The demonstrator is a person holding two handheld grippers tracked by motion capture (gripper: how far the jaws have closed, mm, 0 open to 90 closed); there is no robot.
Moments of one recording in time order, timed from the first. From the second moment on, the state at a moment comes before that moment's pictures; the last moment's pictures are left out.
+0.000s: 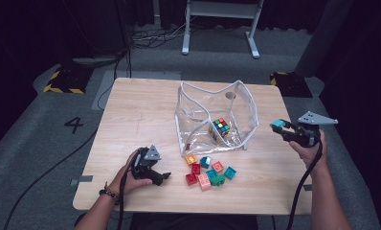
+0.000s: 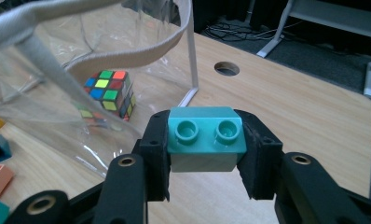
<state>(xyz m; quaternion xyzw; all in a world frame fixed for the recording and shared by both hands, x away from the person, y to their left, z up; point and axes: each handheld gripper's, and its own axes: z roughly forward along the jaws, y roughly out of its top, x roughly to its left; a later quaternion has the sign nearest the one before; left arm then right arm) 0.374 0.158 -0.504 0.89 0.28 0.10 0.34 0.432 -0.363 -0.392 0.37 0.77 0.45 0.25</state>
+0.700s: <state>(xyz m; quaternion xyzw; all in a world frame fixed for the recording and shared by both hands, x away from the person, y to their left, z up) 0.373 0.158 -0.504 0.89 0.28 0.09 0.34 0.460 -0.335 -0.317 0.33 0.77 0.48 0.27</state>
